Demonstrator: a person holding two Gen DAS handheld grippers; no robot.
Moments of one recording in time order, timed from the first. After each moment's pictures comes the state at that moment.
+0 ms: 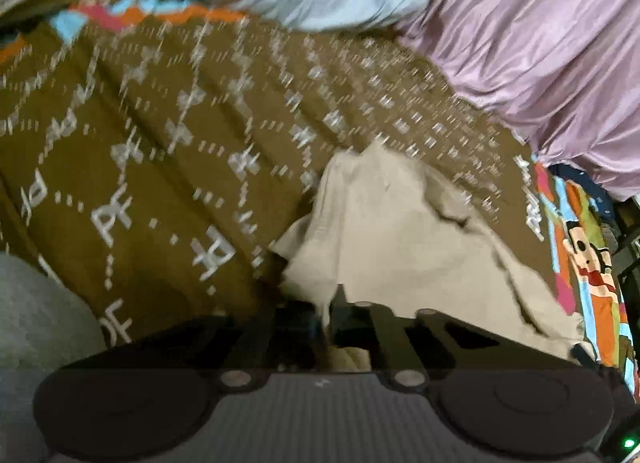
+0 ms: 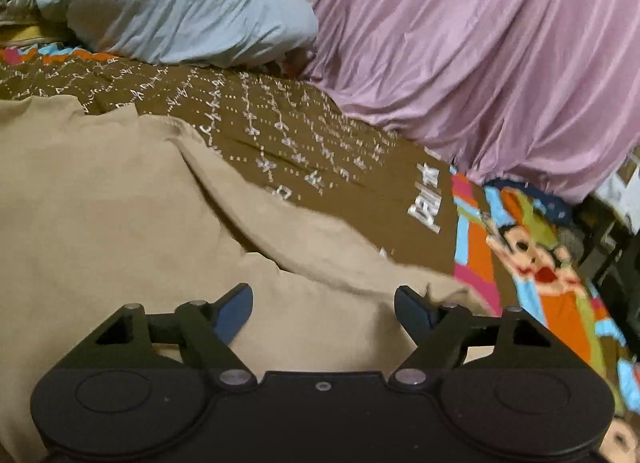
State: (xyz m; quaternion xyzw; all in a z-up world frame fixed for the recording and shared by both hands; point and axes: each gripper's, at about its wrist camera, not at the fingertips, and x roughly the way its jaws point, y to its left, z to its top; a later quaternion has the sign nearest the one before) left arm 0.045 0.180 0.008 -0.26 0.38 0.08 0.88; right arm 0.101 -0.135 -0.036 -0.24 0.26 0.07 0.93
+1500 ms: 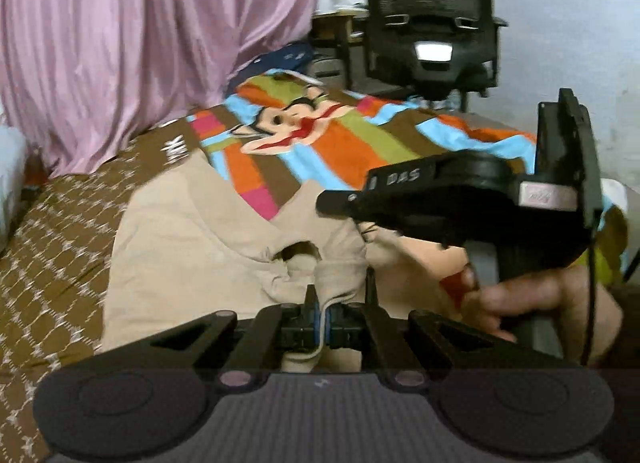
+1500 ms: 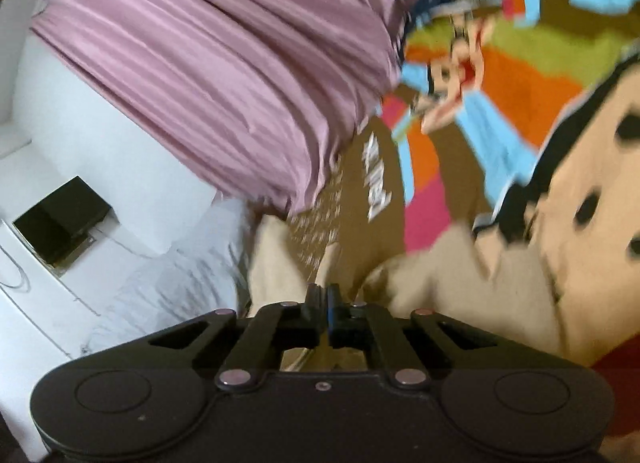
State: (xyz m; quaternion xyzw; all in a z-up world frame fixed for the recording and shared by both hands) left arm 0.012 -0.254 0.088 0.16 0.31 -0.28 0.89; right arm 0.045 -0.446 0.027 0.42 0.21 0.10 0.88
